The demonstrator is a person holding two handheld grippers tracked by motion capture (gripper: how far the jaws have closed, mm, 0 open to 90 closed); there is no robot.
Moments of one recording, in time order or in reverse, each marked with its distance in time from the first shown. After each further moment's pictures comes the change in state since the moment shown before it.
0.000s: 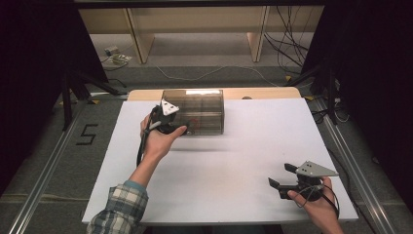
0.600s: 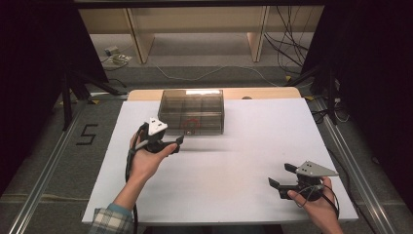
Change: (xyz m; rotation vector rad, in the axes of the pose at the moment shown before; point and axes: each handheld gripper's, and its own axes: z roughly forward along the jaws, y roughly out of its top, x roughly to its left) left arm -0.004 -0.047 -0.044 -0.032 -0.066 -0.025; right arm 0.000 0.000 0.000 0.004 -0.003 0.006
